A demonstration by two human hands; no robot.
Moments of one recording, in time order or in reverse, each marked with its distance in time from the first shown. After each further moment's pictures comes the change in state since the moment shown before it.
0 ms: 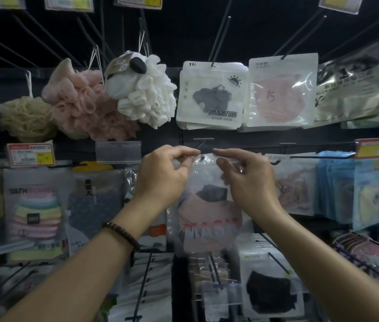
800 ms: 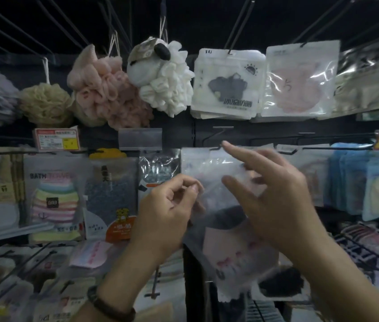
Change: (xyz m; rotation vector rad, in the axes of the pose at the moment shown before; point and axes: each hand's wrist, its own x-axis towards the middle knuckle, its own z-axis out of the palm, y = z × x) left_hand -0.097 0.007 -0.044 -0.354 -0.176 -0.263; right_hand -0.075 -0.051 -0.019 -0.341 -0.104 -0.279
